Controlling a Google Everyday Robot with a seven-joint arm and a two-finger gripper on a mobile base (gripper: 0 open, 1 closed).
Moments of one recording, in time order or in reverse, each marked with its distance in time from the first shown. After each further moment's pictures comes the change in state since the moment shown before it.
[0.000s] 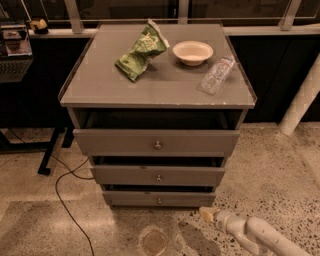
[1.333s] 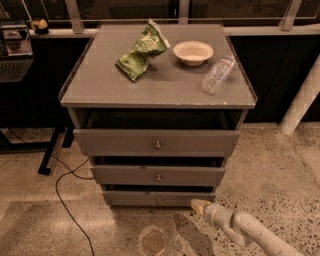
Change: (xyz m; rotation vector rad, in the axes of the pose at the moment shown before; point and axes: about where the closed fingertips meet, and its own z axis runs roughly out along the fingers) arm -0.015 -0.008 0.055 0.041 -0.039 -0.071
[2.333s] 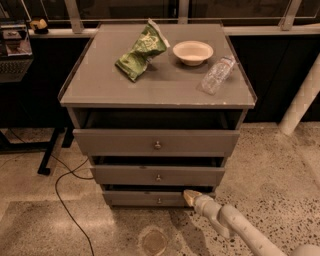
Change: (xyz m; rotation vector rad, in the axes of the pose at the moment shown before) arm -0.028 -0.005 0.061 0.043 -0.109 -0.075
